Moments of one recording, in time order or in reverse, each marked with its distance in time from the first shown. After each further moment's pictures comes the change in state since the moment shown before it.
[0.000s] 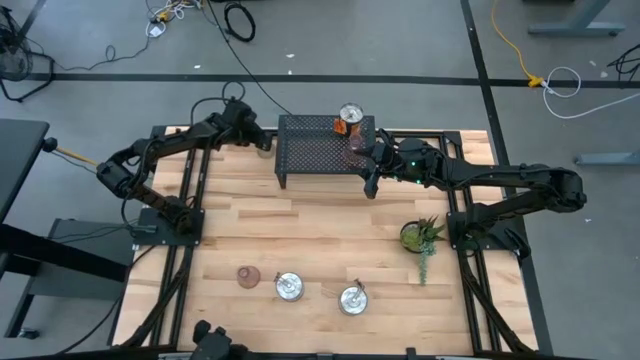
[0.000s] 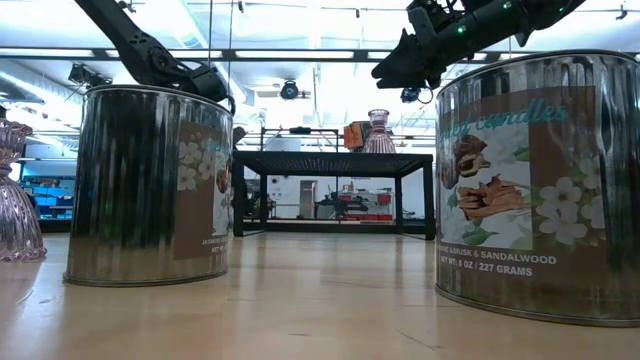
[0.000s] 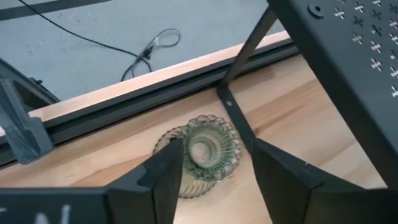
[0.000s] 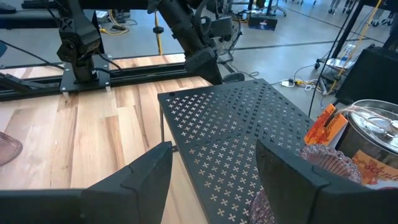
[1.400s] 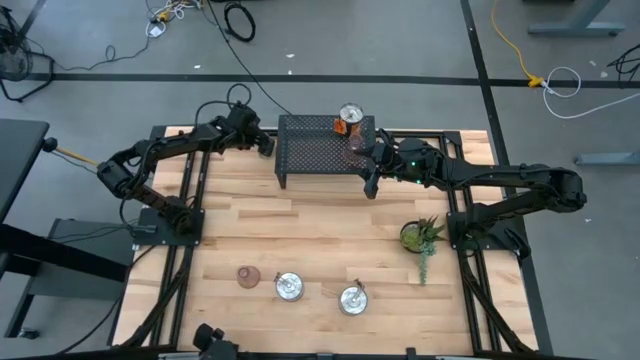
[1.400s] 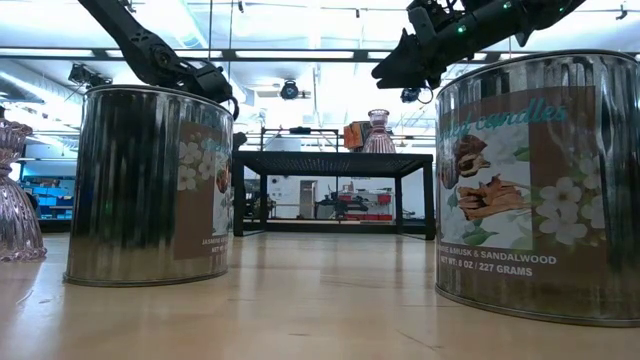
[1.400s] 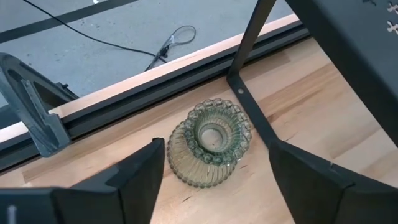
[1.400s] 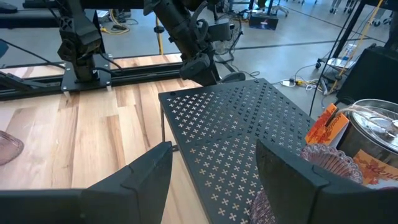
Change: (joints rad) left arm -0.061 0.000 0.000 -0.038 -0.111 0.038; right arm 0.000 0.000 0.000 -0.002 -0.003 0.000
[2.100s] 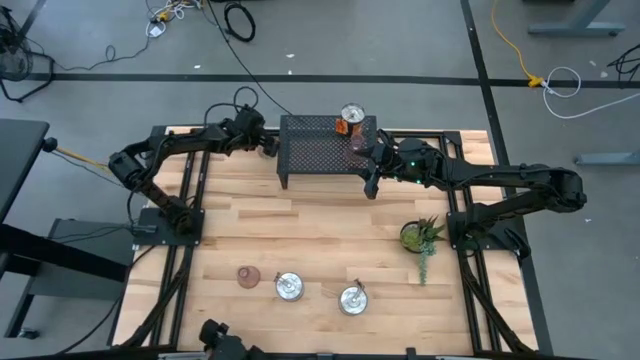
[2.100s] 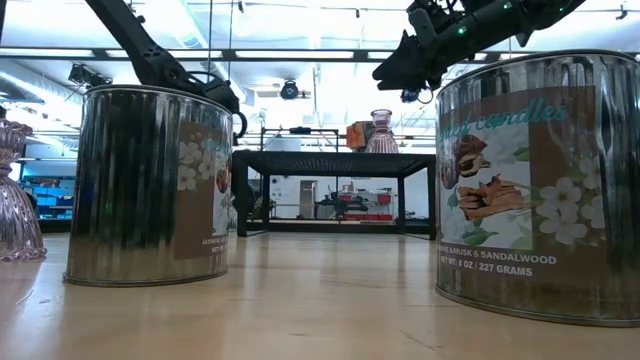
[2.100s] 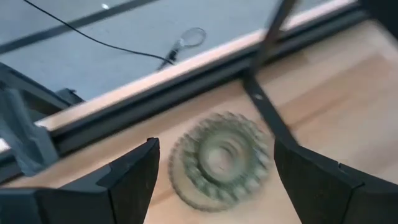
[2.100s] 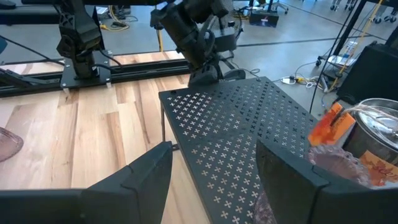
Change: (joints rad) left arm -0.018 0.109 -0.003 0.114 -0.071 0.013; right arm 0.000 0.000 0.000 -0.013 0.000 0.000
